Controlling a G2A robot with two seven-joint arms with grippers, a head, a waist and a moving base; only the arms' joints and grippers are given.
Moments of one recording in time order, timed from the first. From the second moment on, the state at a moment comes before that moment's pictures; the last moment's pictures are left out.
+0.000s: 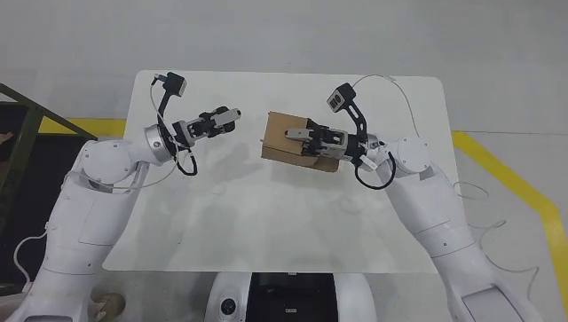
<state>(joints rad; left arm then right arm) 1.28 -0.95 -1.47 -1.71 -0.23 -0.25 -0.90 -0.98 -1.31 1.07 -1.33 0.54 -0.21 1.09</state>
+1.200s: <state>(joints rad) 1.36 -0.96 -1.50 -1.69 0.03 -0.81 -0.68 -0.95 -1.31 1.07 -1.27 0.56 -0.19 1.11</state>
